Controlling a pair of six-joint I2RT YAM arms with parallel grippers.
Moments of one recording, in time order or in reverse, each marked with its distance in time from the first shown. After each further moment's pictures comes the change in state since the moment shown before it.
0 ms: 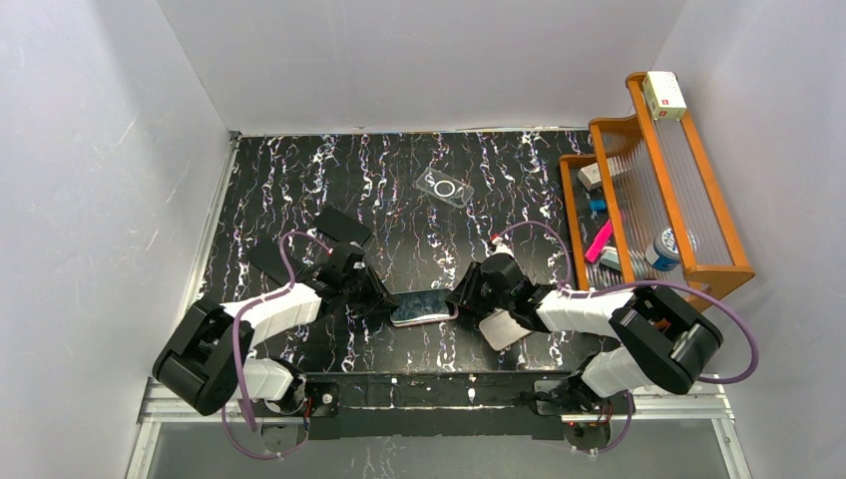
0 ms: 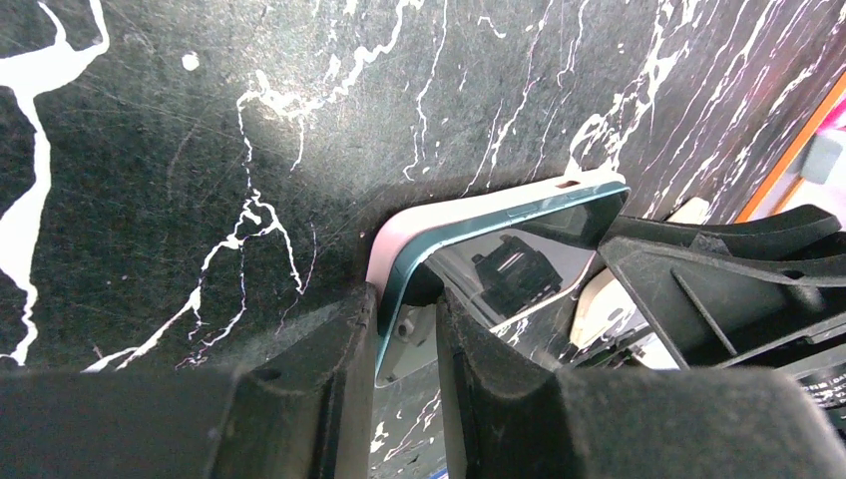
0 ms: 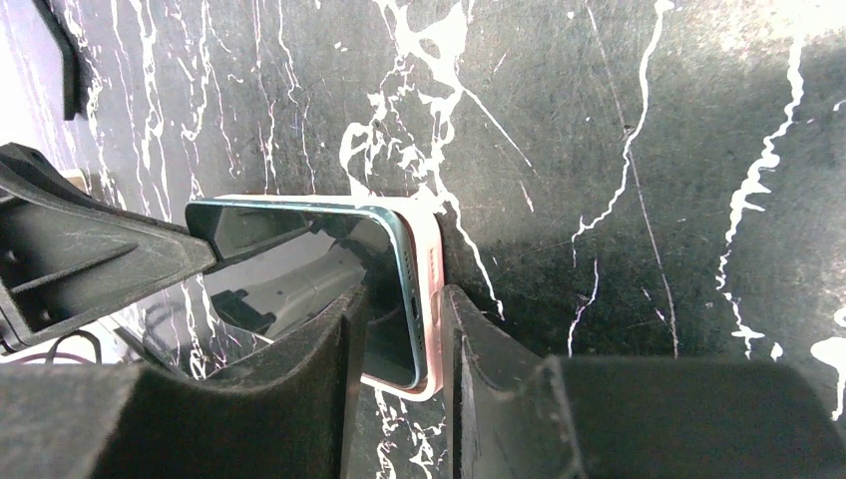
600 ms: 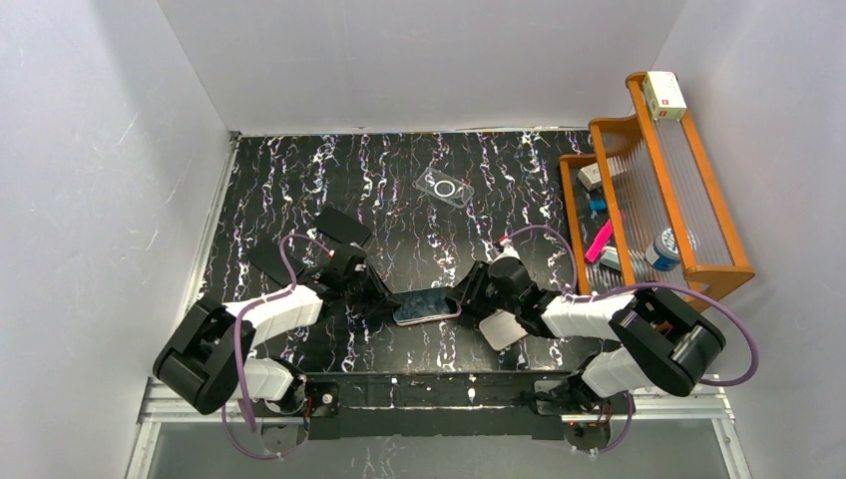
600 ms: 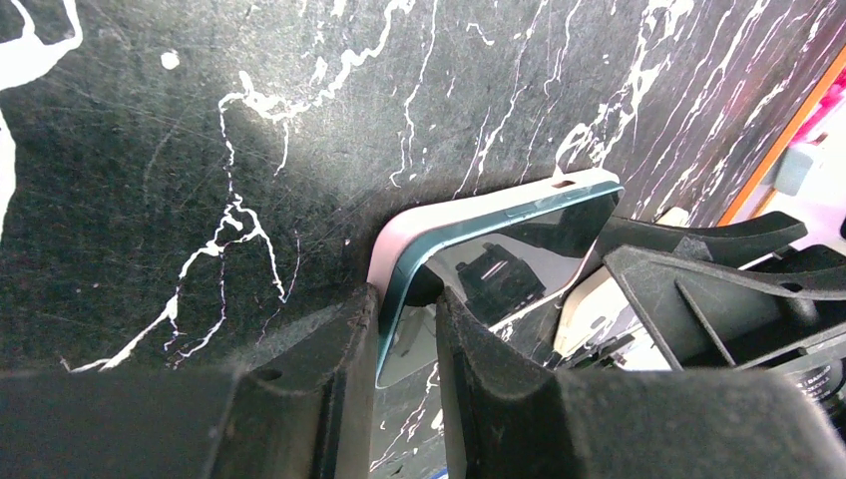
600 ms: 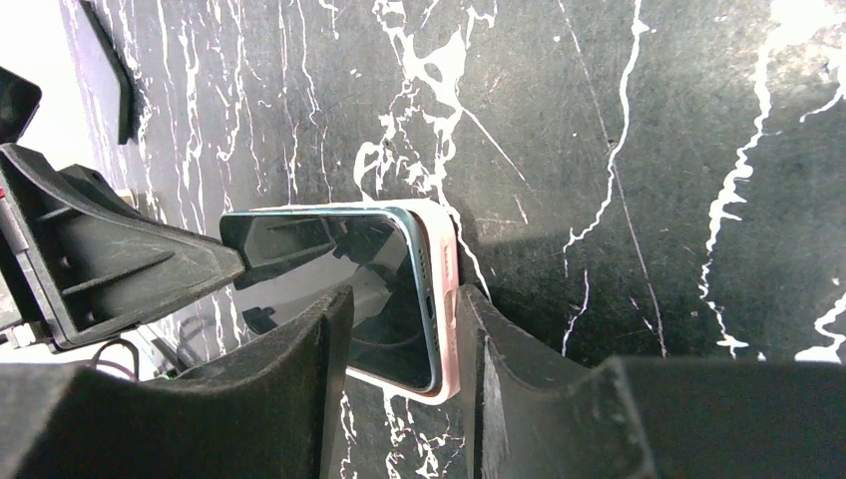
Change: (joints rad) left arm -0.017 0.004 -0.026 0.064 -0.019 -0.076; right arm -0.023 -0.012 -0.071 0.143 -0.009 0.040
